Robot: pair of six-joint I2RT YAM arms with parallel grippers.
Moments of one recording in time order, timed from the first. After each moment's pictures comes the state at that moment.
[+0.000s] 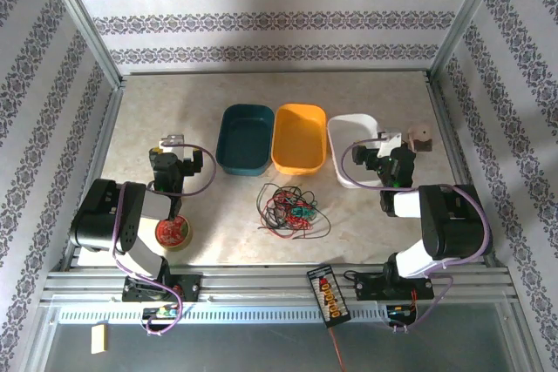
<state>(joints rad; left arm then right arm) -0.06 1.60 0.36 0.91 -0.23 0.02 -0.02 1.53 0.36 0.88 -0.08 0.03</state>
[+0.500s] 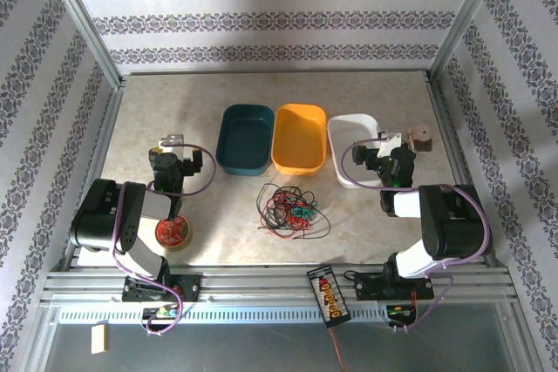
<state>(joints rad) -0.06 1.60 0.36 0.91 -0.24 0.02 -0.02 1.53 0.36 0.88 -0.08 0.03</state>
